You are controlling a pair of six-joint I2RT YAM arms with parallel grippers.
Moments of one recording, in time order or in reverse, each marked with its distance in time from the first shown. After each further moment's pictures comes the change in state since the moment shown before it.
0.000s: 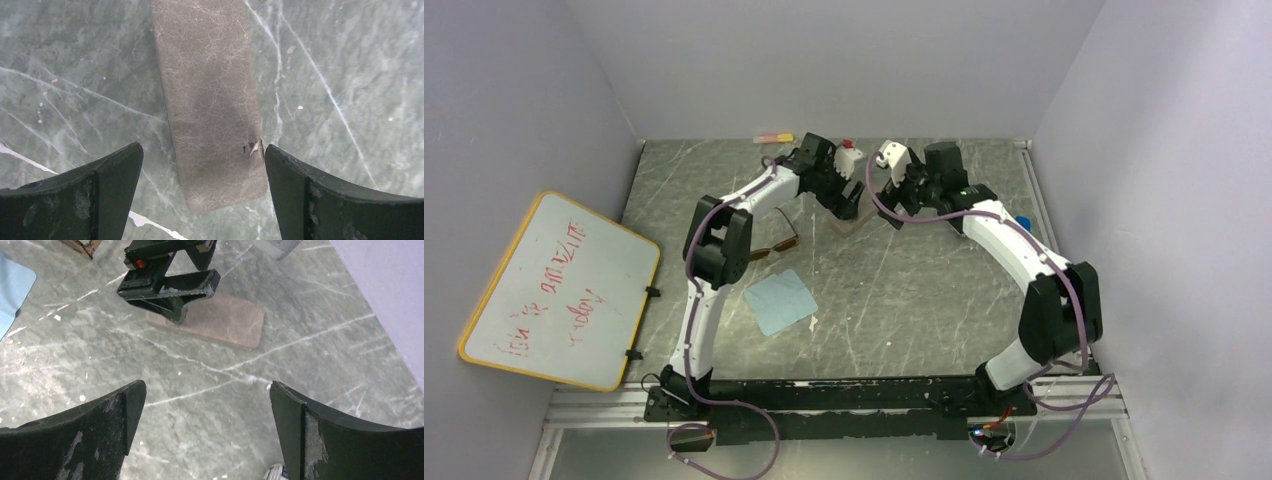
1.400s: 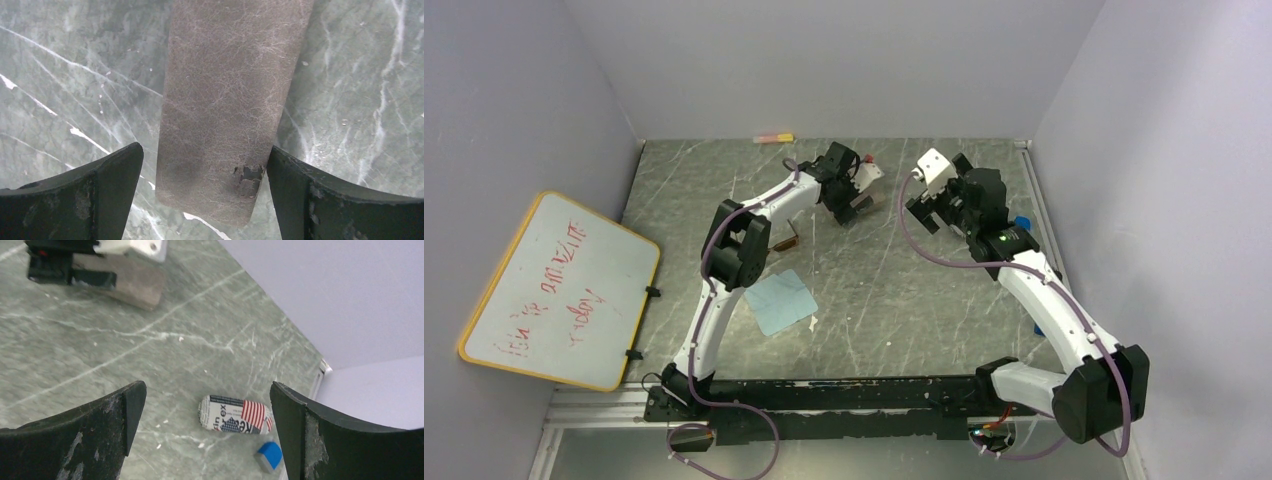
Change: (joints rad) left arm -0.105 0.085 0.102 -0.080 -0.466 0.227; right arm -0.031 -0.423 -0.269 0.100 0.354 -0.033
